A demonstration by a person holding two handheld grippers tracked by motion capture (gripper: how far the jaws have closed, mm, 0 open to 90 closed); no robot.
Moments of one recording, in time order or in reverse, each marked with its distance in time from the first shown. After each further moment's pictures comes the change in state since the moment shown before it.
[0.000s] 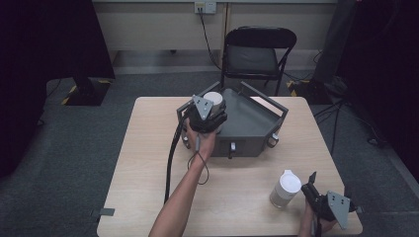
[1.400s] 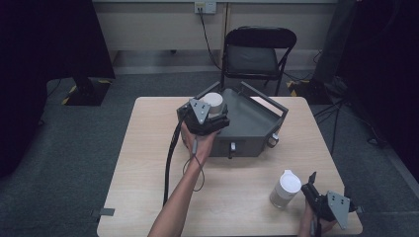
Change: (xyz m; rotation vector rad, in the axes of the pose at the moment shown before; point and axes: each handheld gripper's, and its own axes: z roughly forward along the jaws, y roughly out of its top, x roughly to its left) left arm -0.002 -0.010 -0.008 -0.048 0.040 0.008; right arm 0.000 0.000 0.000 0.000 -0.001 0.000
